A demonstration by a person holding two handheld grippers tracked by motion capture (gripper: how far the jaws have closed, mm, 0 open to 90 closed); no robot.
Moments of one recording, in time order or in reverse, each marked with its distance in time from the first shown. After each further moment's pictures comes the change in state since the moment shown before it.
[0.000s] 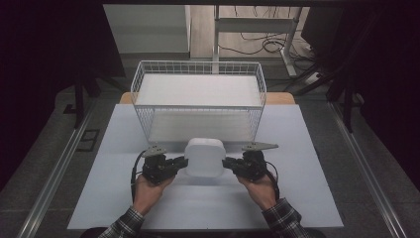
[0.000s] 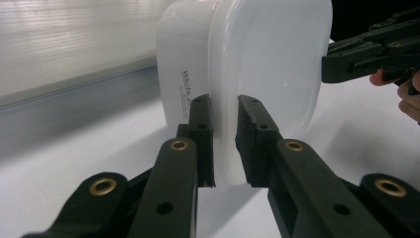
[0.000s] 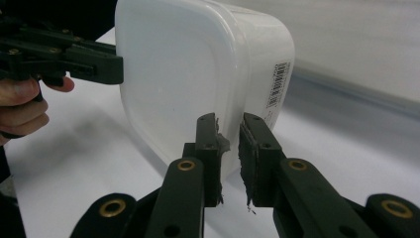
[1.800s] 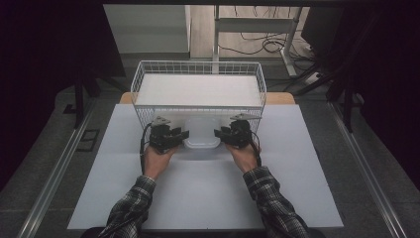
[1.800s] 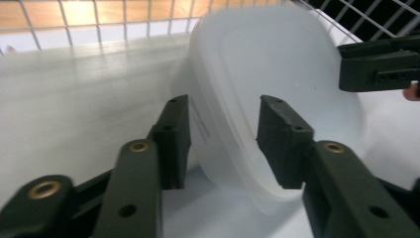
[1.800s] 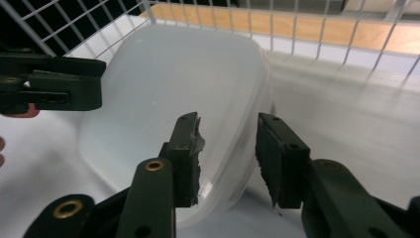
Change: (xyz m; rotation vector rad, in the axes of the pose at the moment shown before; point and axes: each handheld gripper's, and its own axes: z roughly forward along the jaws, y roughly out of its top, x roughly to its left) left arm 0.064 0.053 0.056 -0.058 0.167 -0.031; right arm -0.049 0.061 0.074 -0.065 -0.142 0.015
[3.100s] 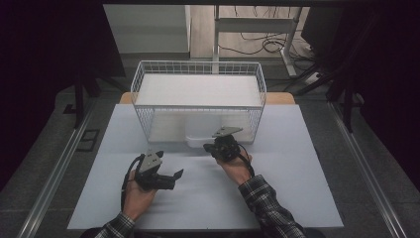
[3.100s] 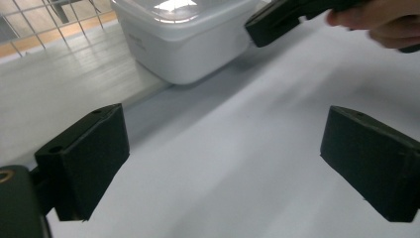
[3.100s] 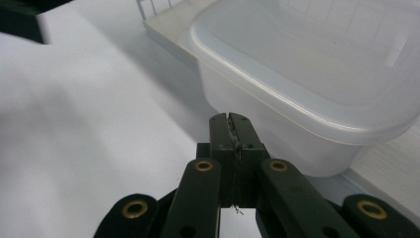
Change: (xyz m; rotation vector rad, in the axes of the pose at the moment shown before) left arm -0.041 -0.078 -0.087 -0.012 -0.004 0.305; right arm 0.047 -0.025 0.008 0.114 0.108 -0.239
